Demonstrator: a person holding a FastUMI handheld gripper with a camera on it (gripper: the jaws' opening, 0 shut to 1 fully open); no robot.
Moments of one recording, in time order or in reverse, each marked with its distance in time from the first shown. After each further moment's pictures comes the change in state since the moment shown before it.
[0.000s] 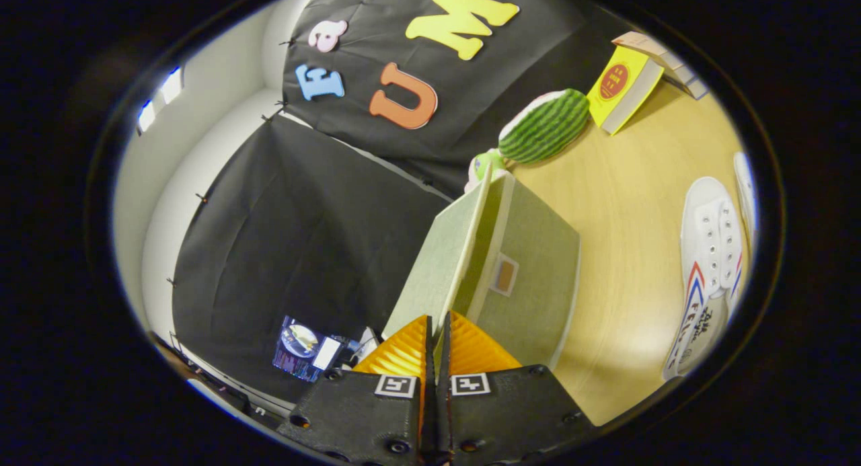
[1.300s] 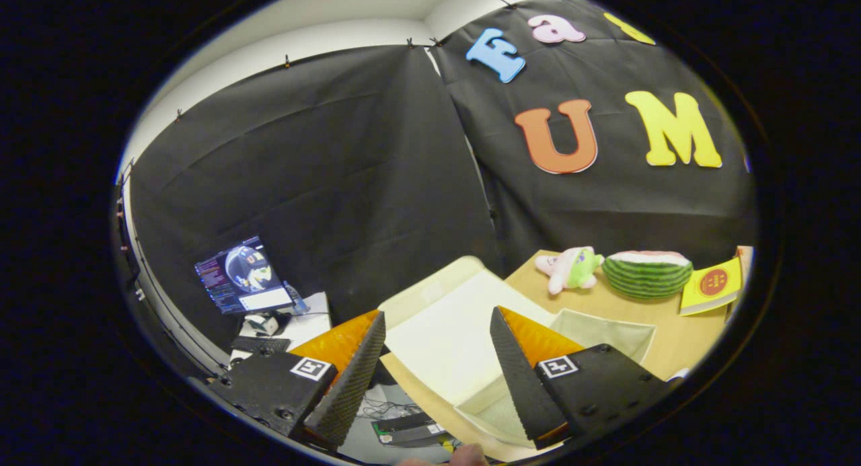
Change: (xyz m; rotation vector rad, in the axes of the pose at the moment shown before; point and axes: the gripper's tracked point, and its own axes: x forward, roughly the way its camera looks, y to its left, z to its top) arm 0.114 0.197 0.006 -0.749 -0.029 -0.124
